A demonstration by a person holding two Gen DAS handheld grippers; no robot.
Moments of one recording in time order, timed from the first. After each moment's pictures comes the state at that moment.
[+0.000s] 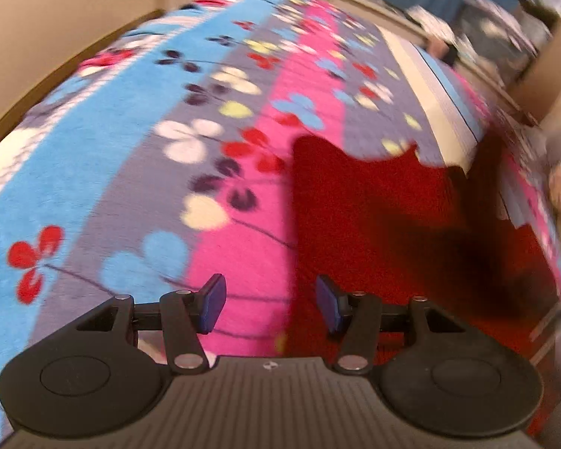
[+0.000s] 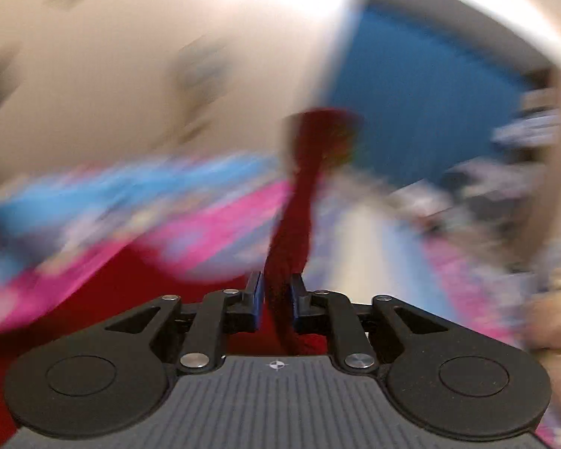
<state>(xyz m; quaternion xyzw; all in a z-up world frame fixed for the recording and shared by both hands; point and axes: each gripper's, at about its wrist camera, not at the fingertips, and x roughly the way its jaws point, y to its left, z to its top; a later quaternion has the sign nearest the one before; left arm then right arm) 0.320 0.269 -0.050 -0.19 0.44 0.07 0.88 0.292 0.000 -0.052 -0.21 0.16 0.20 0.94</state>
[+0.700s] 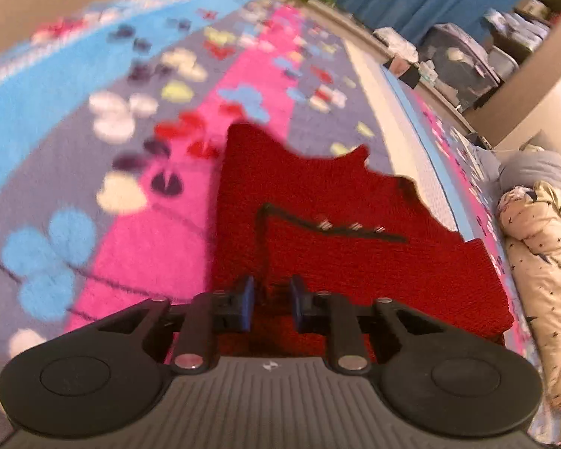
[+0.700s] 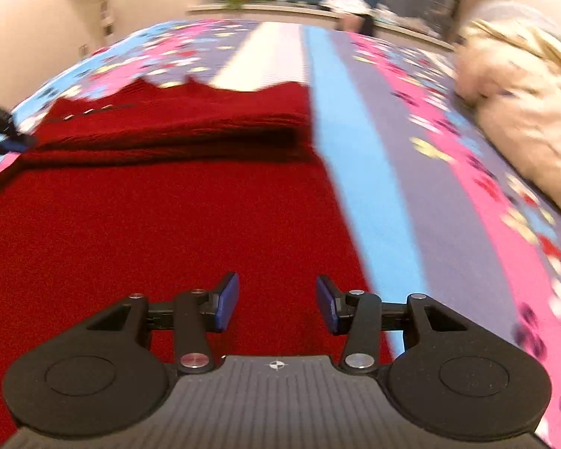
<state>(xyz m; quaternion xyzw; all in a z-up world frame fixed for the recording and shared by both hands) 0.329 0.234 -0.065 -0.24 0.39 -0.01 0.89 0.187 -0.243 -0.073 -0.05 0.38 0.04 0.92</state>
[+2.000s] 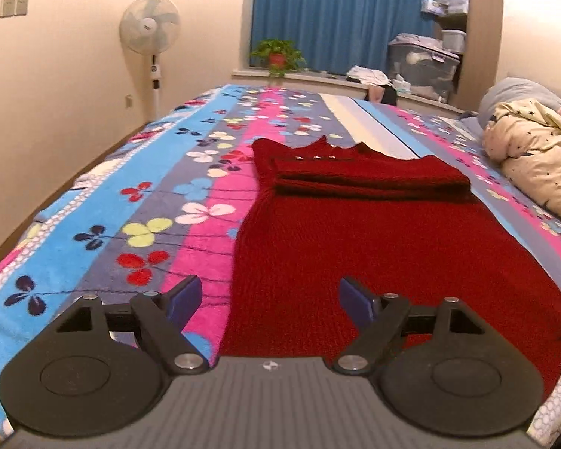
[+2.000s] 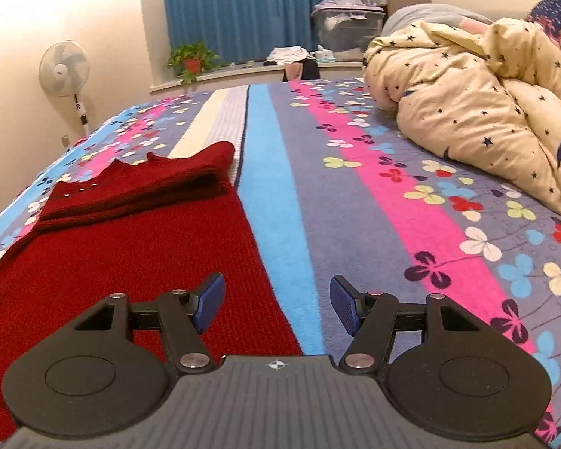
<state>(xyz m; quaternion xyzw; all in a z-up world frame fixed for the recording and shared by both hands) -0.027 0.145 -0.029 -0.05 0.28 0.05 0.96 0.059 -0.346 -0.039 0.05 0.29 0.01 0.96</state>
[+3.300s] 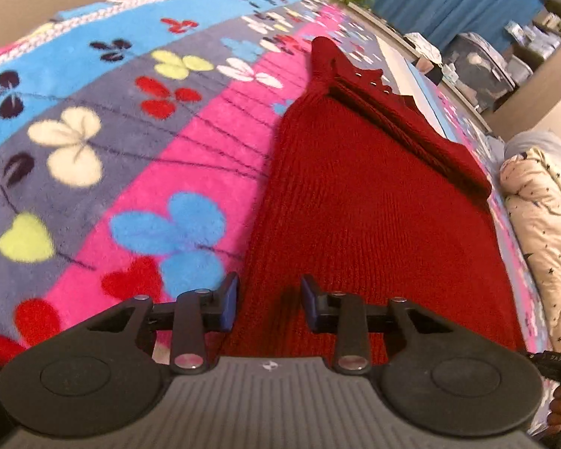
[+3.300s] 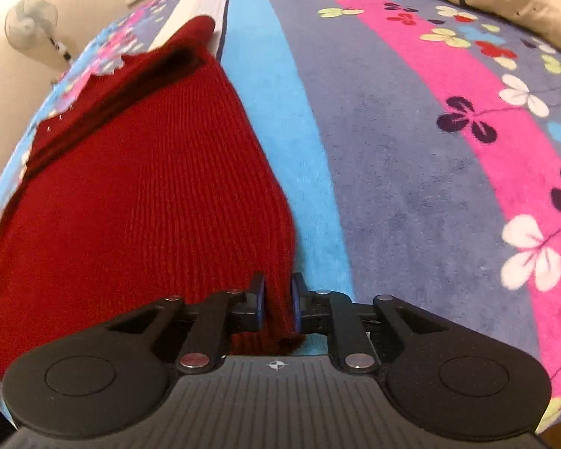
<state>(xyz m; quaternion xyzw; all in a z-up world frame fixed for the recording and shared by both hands) -0.013 0.197 -0.090 -0.26 0.41 0.05 0.87 0.097 -0.356 -0.103 0.13 0.48 0.04 0.87</state>
